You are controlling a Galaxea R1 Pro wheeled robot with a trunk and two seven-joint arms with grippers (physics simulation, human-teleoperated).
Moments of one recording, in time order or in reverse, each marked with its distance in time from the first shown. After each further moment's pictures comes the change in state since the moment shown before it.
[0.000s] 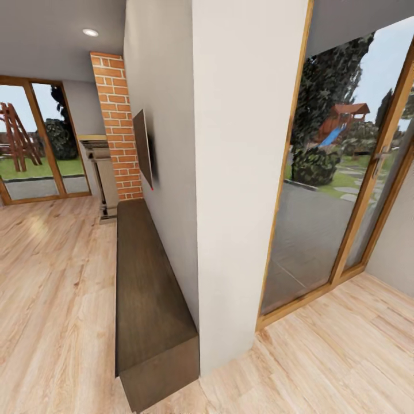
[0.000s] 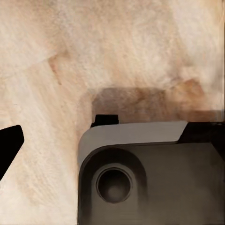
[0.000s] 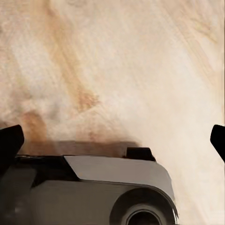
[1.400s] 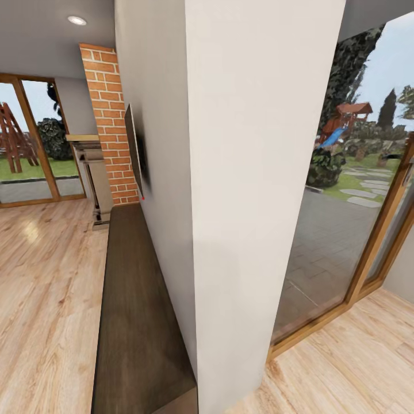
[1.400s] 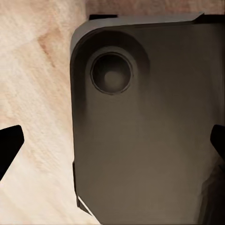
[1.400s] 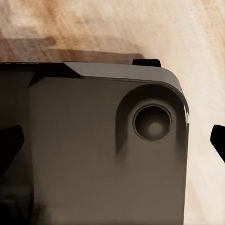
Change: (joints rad) left arm 0.000 -0.003 -0.002 0.098 -0.001 0.243 -0.002; right arm 0.000 0.009 -0.002 0.084 -0.006 0.252 0.000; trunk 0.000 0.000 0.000
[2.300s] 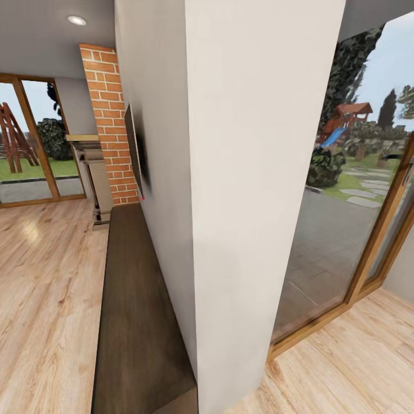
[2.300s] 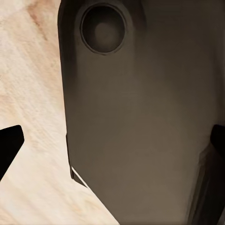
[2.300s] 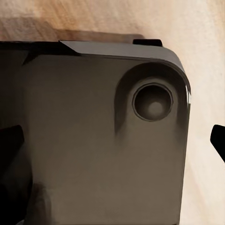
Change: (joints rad) left arm 0.000 -0.009 -0.001 0.074 -0.003 0.001 0.001; right arm 0.000 -0.002 0.001 0.000 0.001 0.073 0.000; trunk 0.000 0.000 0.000
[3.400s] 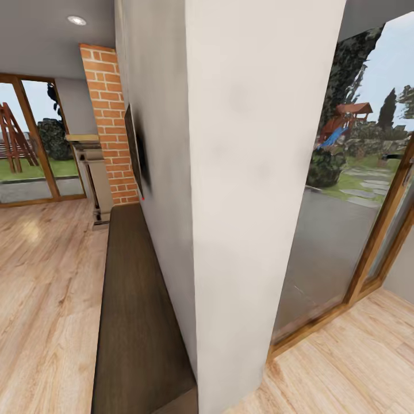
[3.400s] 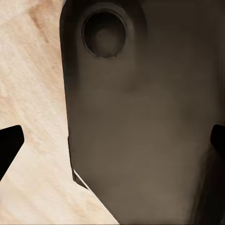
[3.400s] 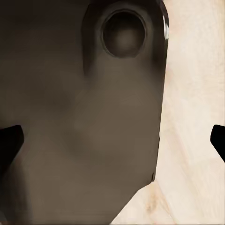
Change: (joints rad) left arm -0.014 0.002 -0.003 0.010 -0.003 0.004 0.000; right arm 0.029 -0.041 0.001 0.044 0.001 0.063 0.003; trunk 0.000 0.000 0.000
